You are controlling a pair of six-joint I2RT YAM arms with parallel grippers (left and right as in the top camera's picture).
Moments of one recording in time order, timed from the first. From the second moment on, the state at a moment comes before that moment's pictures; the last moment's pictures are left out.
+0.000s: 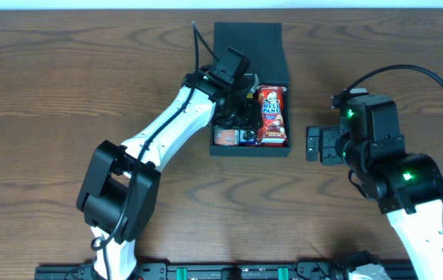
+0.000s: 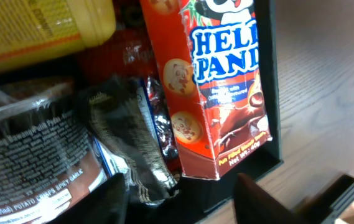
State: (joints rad) left arm -0.58 1.99 1.57 -0.78 0.43 -0.38; right arm 0.26 1.08 1.10 -0.96 0.11 0.18
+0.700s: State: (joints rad) left arm -0.10 1.88 1.78 -0.83 0.44 -0.38; right arm 0.26 1.08 1.10 -0.97 0.11 0.19
